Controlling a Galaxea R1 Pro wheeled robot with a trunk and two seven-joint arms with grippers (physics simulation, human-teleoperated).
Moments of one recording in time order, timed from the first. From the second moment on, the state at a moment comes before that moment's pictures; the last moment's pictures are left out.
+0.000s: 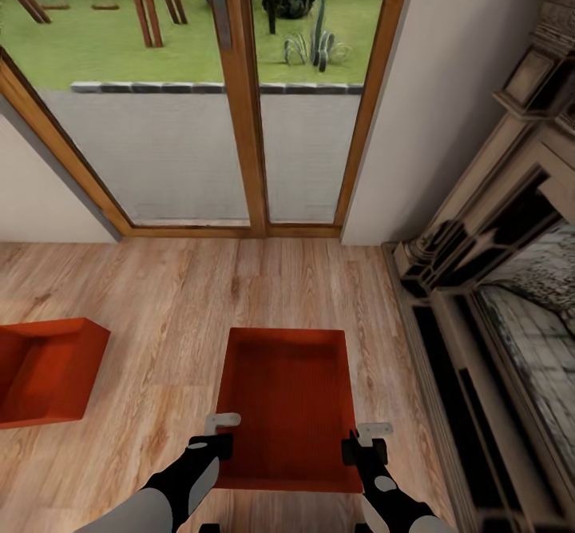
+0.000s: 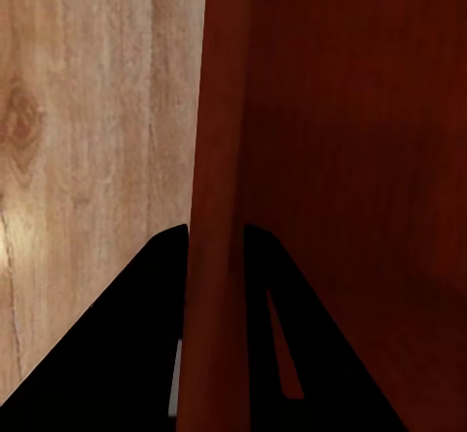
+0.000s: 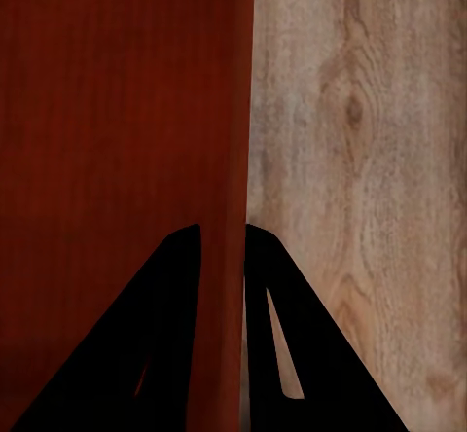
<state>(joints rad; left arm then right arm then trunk) -0.62 -0.11 -0.12 -0.26 0.16 0.10 0.22 -0.57 0.13 -0.18 -0.15 0.26 -0.34 -0.15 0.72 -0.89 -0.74</state>
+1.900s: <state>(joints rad) -0.62 -0.11 -0.12 -0.26 0.16 0.10 0.22 -0.57 0.13 -0.17 -0.15 0.26 -0.34 -0.14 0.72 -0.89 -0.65</state>
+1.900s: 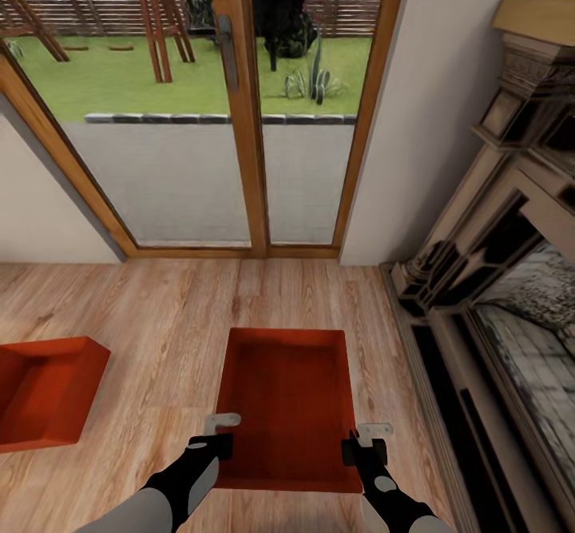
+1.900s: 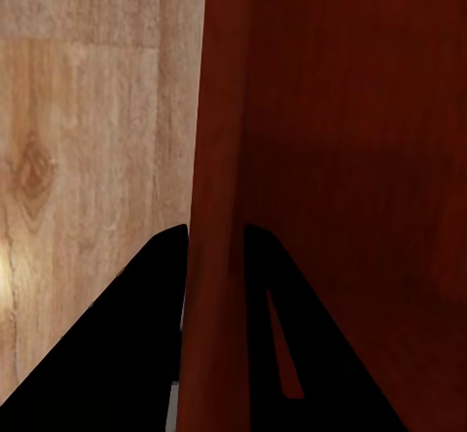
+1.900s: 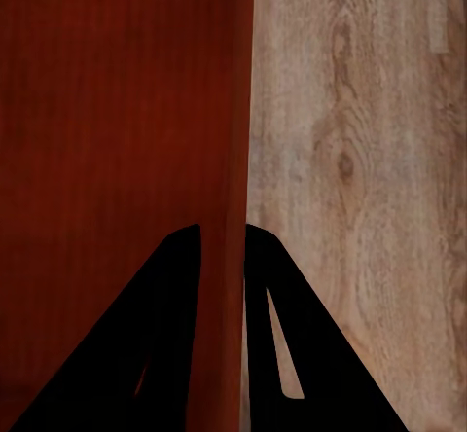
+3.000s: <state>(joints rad) -0.62 -0.11 -0.12 -0.26 0.16 0.10 0.22 -0.57 0.13 -0.17 -0.15 0.26 -0.34 -0.14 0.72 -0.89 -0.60</state>
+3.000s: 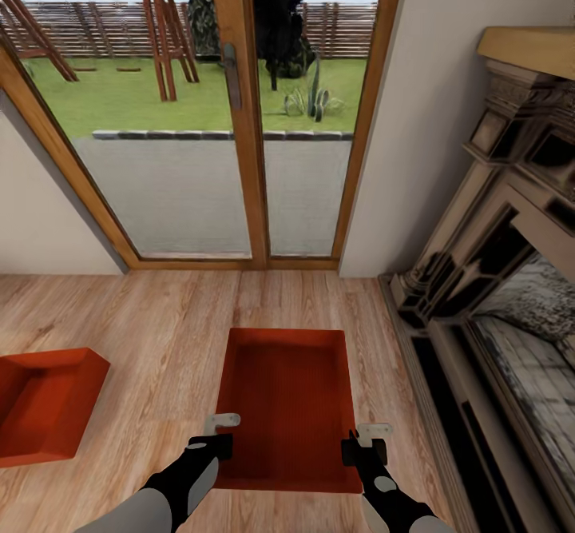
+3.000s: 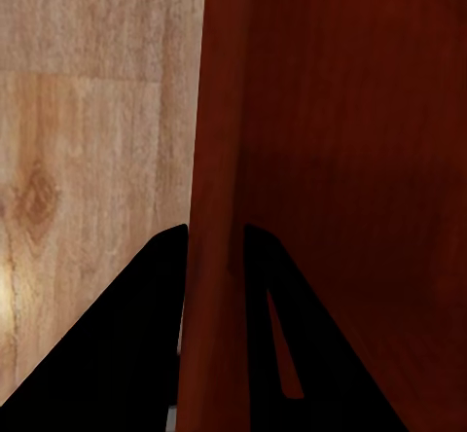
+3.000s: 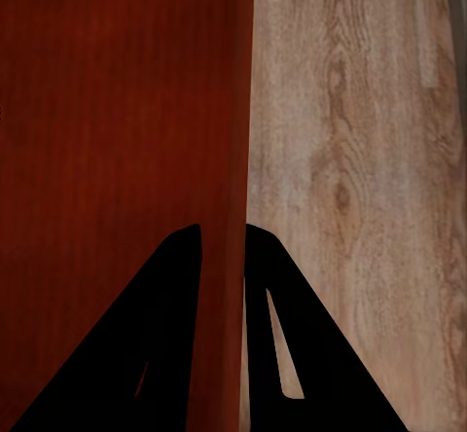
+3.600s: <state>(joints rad) -0.62 -0.11 -0.12 -0.26 0.16 0.10 0.22 -0.57 0.13 -0.18 -0.15 0.26 -0.34 -0.14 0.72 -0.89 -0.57</state>
